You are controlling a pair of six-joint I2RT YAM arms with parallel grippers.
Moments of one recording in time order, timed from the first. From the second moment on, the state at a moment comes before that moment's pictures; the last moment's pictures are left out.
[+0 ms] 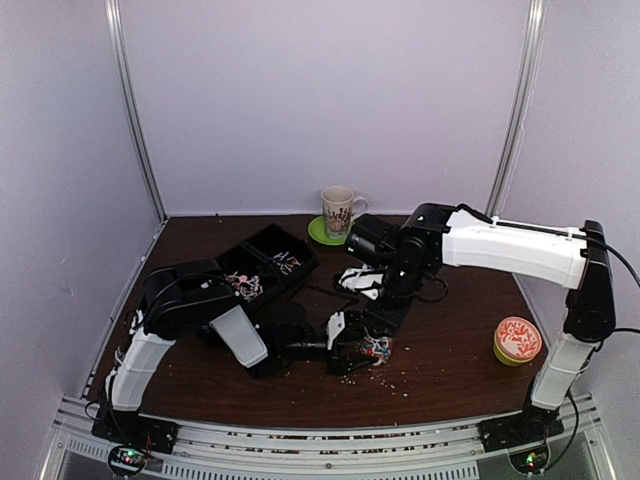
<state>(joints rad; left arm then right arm) -1.02 2.35 0.98 1.26 0.54 0.06 0.97 1.75 1.54 -1.15 0.09 -0.08</state>
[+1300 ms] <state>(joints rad) -1.02 2.35 0.98 1.27 0.48 0.06 0.94 1.73 1.50 -1.08 0.09 0.05</state>
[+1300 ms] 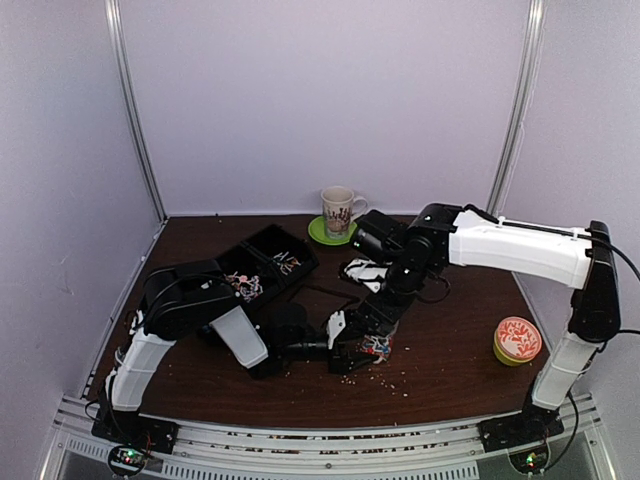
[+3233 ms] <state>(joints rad) -1.02 2.35 0.98 1.27 0.48 0.06 0.69 1.50 1.02 -0.43 -0.43 0.15</state>
